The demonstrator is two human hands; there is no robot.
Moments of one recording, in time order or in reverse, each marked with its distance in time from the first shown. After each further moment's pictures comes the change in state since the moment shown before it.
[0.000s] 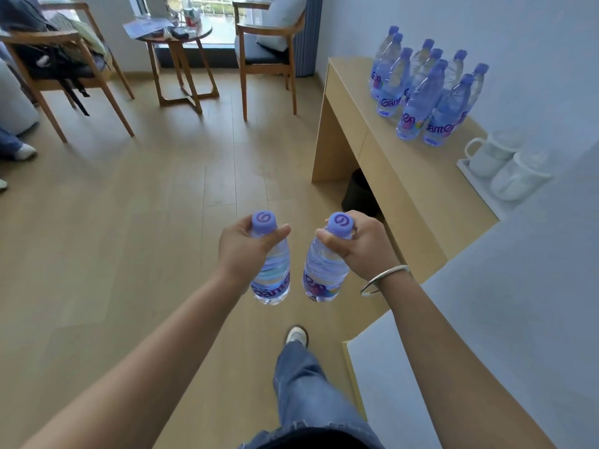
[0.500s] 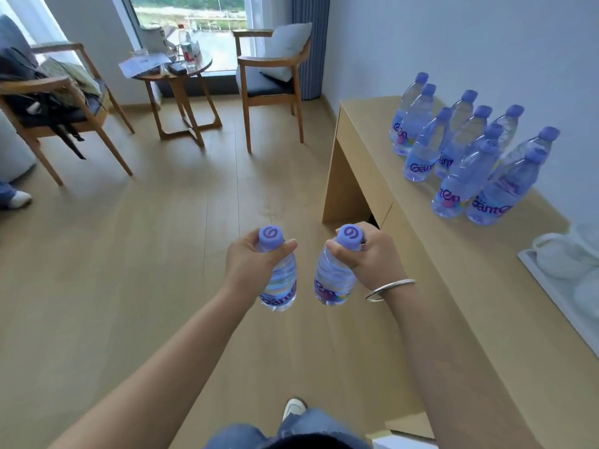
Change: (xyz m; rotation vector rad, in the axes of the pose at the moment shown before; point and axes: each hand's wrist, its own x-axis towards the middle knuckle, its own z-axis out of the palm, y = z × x) left_hand 0.271 0.043 0.047 0.052 -0.004 -0.005; right_hand 0.275 0.062 0.026 0.012 0.055 0.069
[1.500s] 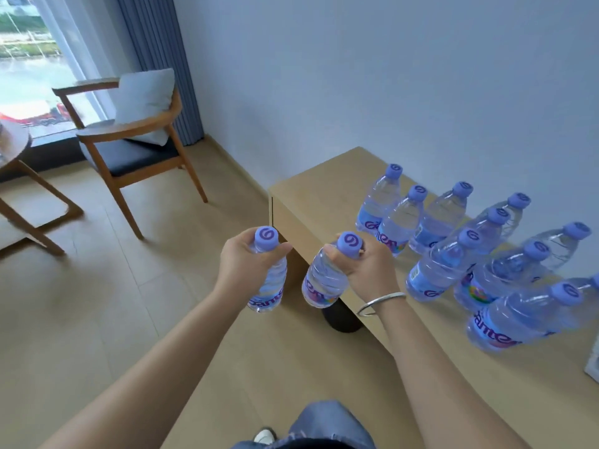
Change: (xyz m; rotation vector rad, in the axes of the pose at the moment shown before) left_hand 0.480 0.080 0.133 0.141 -0.493 0.095; right_hand 0.395 0.063 0.027 -0.008 0.485 0.303
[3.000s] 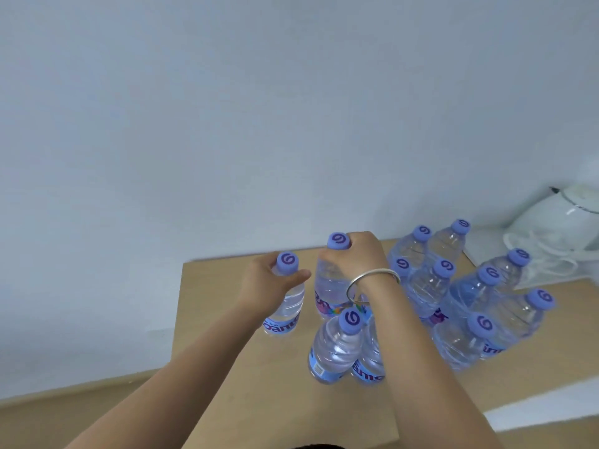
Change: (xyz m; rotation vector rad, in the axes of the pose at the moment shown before) left_hand 0.344 0.079 0.283 0.126 -1.198 0.221; right_hand 0.288 0.048 -0.085 -0.344 0.820 0.845
